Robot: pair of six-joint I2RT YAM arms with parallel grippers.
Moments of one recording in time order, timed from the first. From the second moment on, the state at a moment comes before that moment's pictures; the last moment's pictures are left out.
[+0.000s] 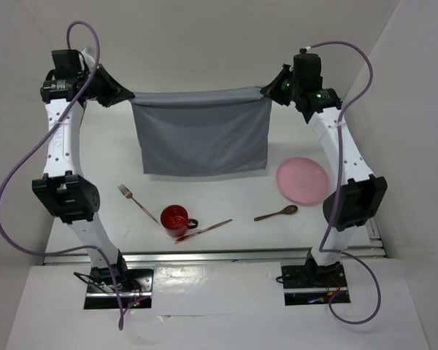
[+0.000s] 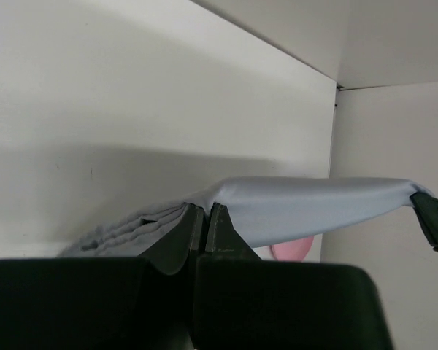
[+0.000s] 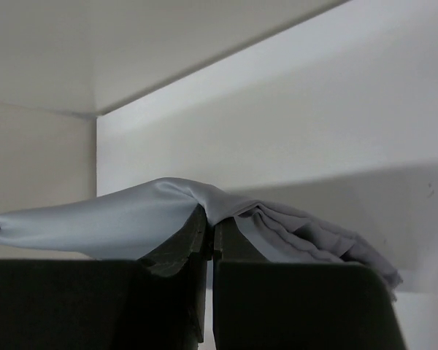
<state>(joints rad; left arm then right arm) 0.20 1.82 2.14 -0.92 0.54 -0.56 0.22 1.70 1.86 -0.59 -0.08 0.71</state>
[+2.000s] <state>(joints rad) -0.08 1.90 1.25 -0.67 0.20 -0.51 0.32 1.75 1.01 -0.38 -0.10 0.68</state>
